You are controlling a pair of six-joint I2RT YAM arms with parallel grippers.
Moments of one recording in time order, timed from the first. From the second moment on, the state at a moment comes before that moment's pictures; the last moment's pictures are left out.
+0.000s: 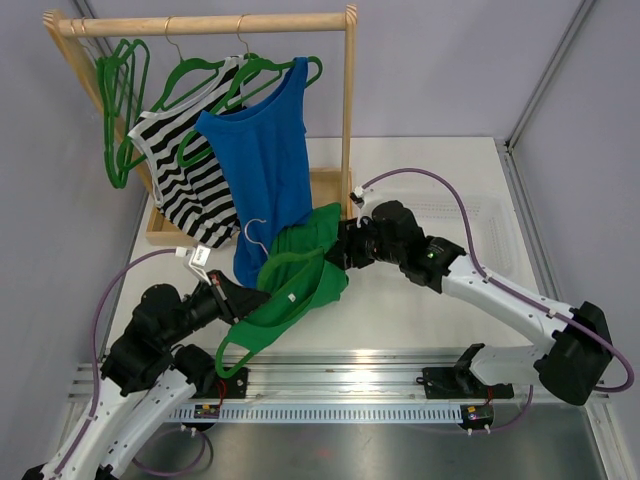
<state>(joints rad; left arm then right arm) -0.58 0.24 0.60 -0.56 0.31 -0.83 0.79 1.25 1.00 -0.25 -0.13 0.47</state>
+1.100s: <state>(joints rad) -0.58 0.29 1.02 -0.85 0.45 -0.49 0.82 1.17 1.42 -0.62 0.23 0.43</state>
